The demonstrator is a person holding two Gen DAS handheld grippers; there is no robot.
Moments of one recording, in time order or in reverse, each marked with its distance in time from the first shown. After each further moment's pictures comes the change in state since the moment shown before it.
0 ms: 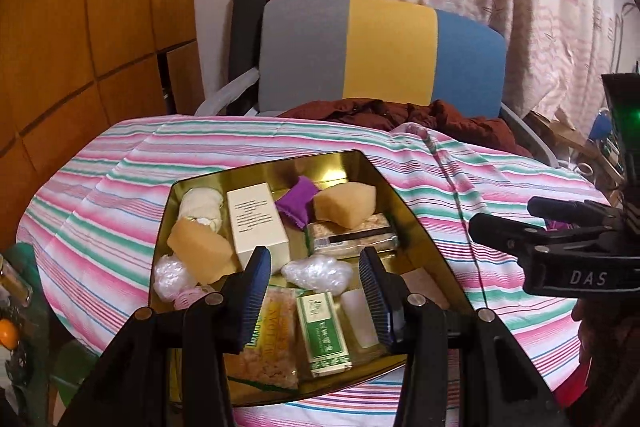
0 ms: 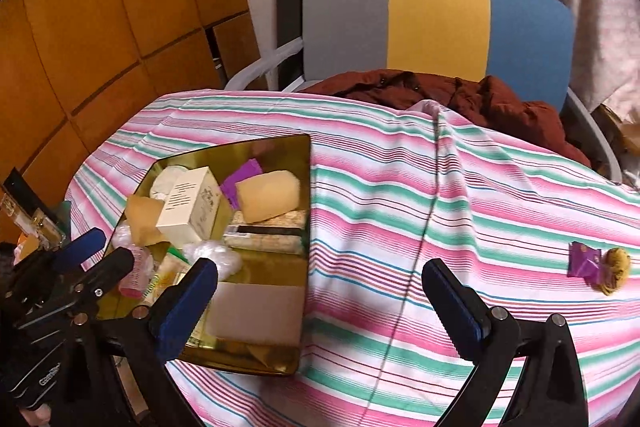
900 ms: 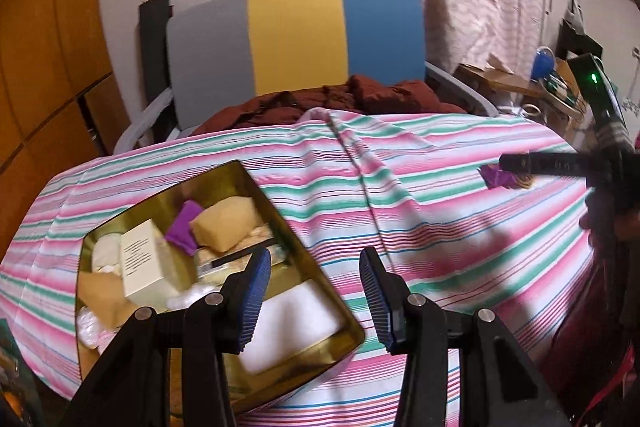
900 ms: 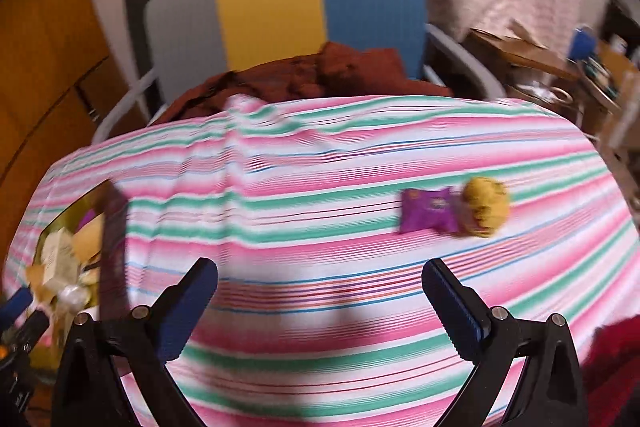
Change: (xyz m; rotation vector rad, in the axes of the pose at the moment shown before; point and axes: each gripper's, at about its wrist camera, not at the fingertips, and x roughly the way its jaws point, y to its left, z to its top) left arm 0.017 -0.106 0.009 0.242 0.035 -0.168; right arm -0.045 -0.201 -0.025 0.337 0.017 -0.309
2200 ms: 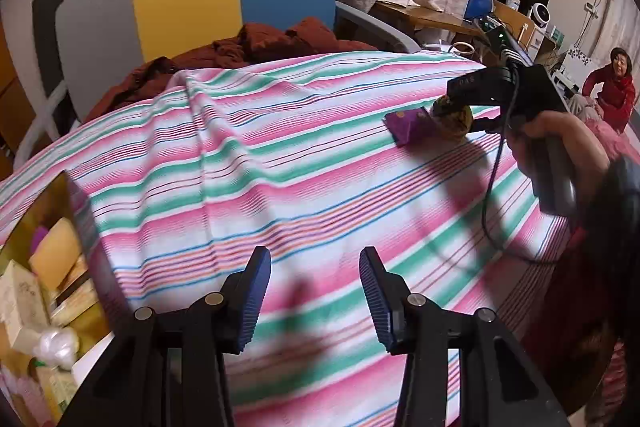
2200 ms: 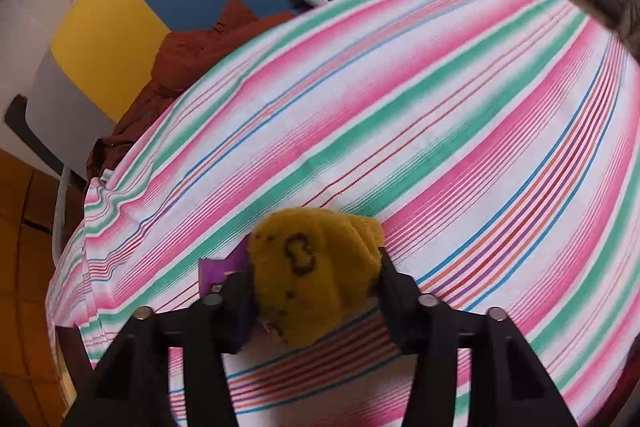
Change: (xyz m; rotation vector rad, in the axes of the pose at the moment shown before) left arm 0.088 -0.123 0.027 0.126 0.201 -0.249; right arm 0.113 -0.198 0.033 0.484 0.200 -0.009
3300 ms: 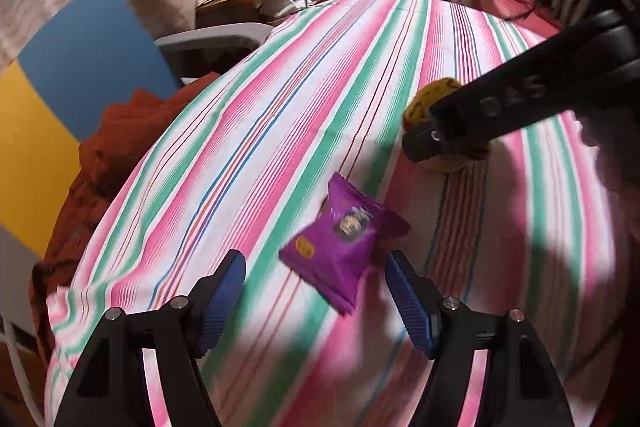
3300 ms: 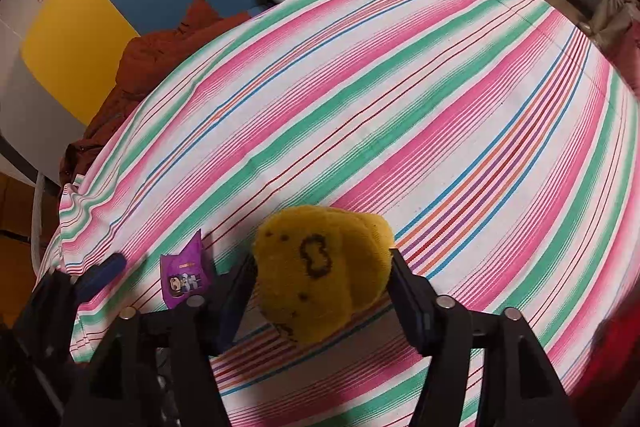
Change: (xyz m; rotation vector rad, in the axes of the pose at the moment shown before) left arm 0.163 -0.117 0.126 0.682 0.036 -0.143; right arm -0.018 -0.025 -0.005 0.052 0.043 -0.112
